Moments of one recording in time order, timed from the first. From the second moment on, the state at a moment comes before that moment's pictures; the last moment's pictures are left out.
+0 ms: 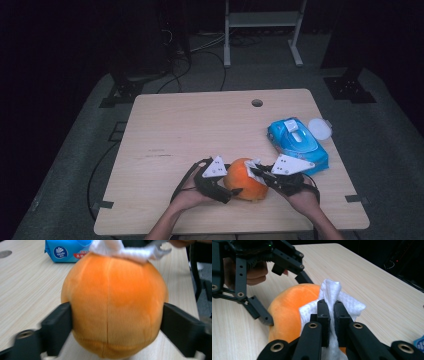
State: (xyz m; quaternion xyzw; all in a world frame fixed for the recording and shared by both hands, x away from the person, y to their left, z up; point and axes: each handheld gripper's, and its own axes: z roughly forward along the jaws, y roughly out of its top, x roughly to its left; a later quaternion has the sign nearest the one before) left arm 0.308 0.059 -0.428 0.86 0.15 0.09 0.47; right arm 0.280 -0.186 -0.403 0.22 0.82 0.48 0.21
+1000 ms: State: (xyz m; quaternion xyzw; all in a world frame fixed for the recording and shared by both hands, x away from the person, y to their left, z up) left arm 0.315 0.079 -0.433 0.86 0.18 0.09 0.48; right arm 0.284 -0.186 -0.418 0.22 0.83 0.47 0.19
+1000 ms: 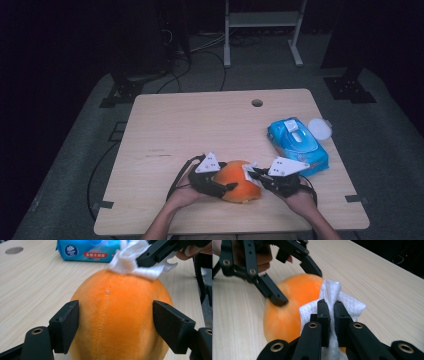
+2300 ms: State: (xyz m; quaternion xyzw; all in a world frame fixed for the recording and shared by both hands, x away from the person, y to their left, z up) left arm 0.328 0.104 -0.443 0.84 0.21 0.05 0.50; right arm 0.290 -0.185 -0.432 0.25 0.81 0.50 0.15
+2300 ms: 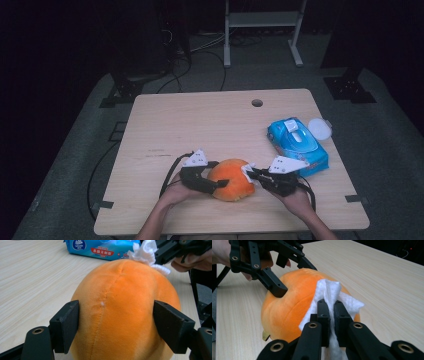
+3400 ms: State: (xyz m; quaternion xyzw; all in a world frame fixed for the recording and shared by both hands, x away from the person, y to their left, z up) left arm 0.324 0.099 -0.444 0.84 0.20 0.06 0.50; right arm 0.286 -0.204 -0.439 0.29 0.80 0.50 0.13
